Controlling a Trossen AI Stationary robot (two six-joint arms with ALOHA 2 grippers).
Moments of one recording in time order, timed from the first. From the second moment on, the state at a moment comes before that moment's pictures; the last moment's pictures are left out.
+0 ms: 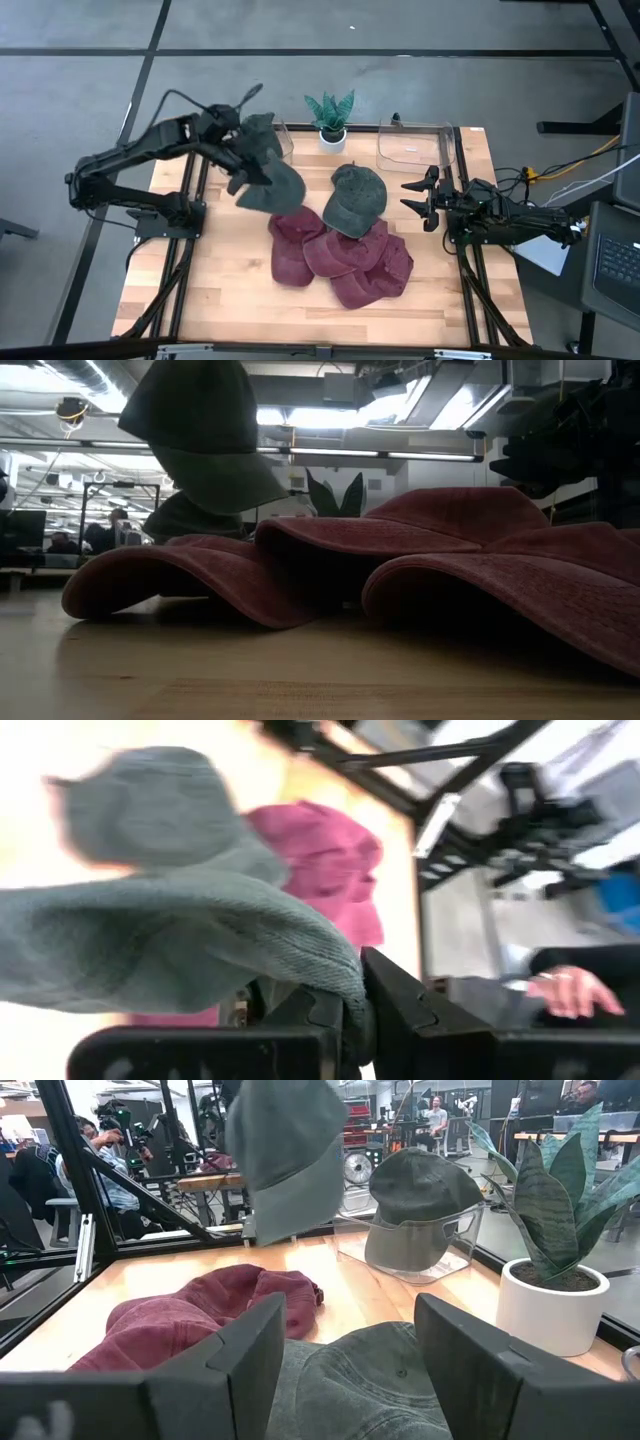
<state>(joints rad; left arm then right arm) 0.39 1.06 1.23 -0.85 0.55 -0.26 -0.16 0.00 0.02 0.00 0.01 0.07</state>
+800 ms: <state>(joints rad) 0.48 1.06 1.36 -1.00 -0.22 0.16 -0.16 0.00 0.02 0.00 0.01 0.07</state>
